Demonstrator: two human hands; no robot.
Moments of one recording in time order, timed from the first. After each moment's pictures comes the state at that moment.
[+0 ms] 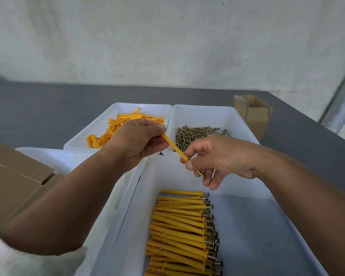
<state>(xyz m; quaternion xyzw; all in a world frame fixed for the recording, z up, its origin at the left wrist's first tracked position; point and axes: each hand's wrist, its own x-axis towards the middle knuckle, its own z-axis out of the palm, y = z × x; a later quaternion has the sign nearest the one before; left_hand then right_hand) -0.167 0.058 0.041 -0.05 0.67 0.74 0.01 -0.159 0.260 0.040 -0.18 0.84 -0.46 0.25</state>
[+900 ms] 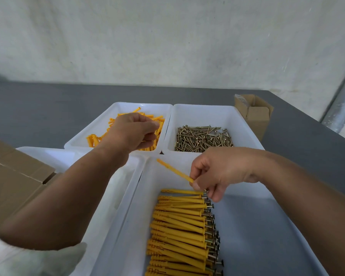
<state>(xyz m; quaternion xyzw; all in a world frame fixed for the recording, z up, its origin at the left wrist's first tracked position) -0.176 0.042 0.038 -0.05 0.76 0.64 -0.07 -0.150 0.259 0.036 -0.16 0.88 -0.33 0.31</state>
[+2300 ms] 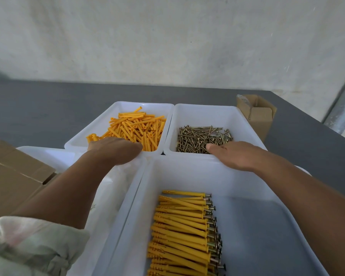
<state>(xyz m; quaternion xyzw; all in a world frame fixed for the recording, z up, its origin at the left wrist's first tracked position) -0.208 -0.009 0.001 -0.12 0.99 0.02 0.04 -0.207 0.290 0.002 -0.04 0.99 -0.10 0.11</state>
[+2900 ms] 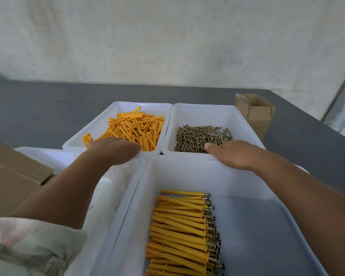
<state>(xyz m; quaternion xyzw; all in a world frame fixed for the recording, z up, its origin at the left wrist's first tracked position) -0.210 -0.010 0.001 -0.12 0.99 0.02 0.05 -0.212 0.292 -0.002 -0.04 0.99 -0.10 0.11</state>
